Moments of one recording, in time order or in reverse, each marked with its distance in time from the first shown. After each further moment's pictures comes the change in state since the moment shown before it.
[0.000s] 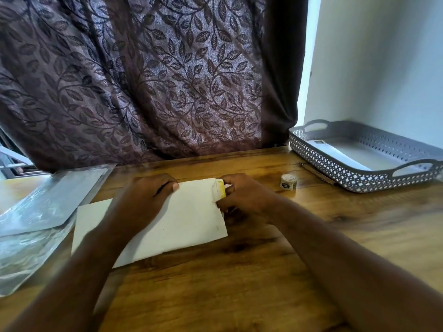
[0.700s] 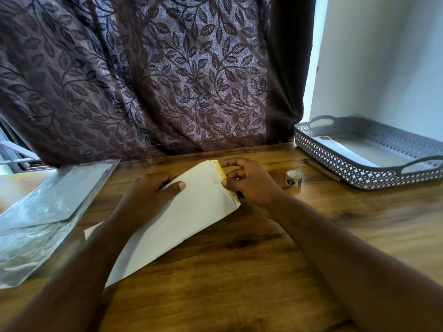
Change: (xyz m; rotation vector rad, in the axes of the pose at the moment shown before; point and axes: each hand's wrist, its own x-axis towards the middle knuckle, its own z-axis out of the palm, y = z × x) left_hand 0.003 -0.015 0.014 -0.128 -0.086 -0.184; right_hand 0.009 0.008 -0.003 0.133 0.226 -0.140
